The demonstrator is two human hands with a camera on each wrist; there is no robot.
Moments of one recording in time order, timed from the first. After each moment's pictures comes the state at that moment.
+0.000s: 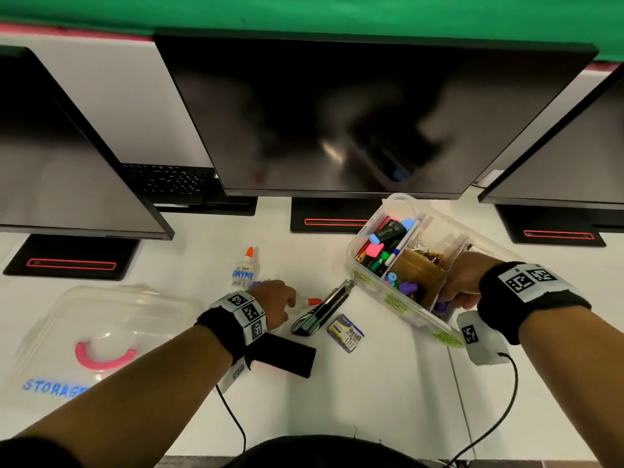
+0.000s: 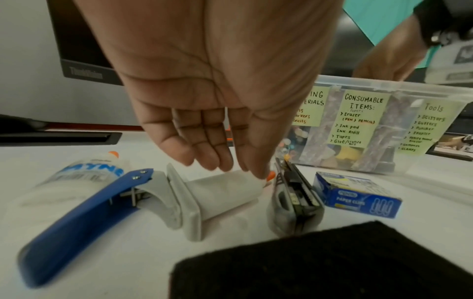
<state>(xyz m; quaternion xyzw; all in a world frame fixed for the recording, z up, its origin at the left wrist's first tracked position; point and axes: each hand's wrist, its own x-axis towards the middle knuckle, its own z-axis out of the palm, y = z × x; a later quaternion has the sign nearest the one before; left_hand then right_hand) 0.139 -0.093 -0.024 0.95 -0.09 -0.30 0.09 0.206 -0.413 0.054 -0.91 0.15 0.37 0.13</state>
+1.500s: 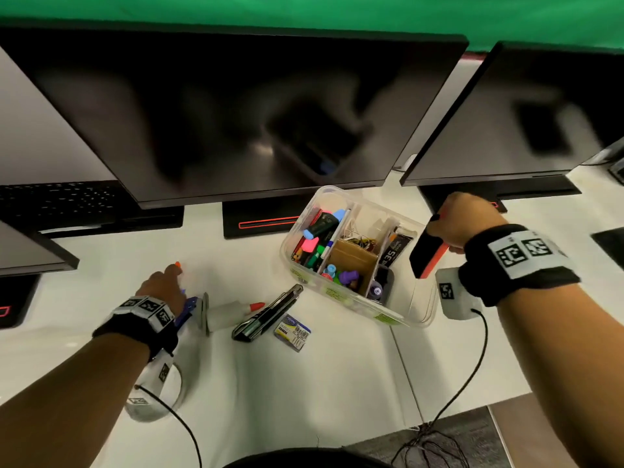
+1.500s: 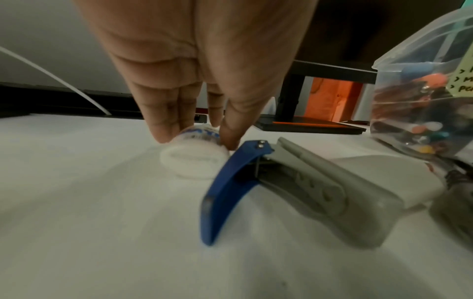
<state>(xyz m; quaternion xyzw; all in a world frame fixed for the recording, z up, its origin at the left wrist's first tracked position) 0.185 -0.030 -0.067 0.95 0.17 -0.21 0.14 0.190 -0.451 0.136 -0.96 0.23 0.12 0.11</state>
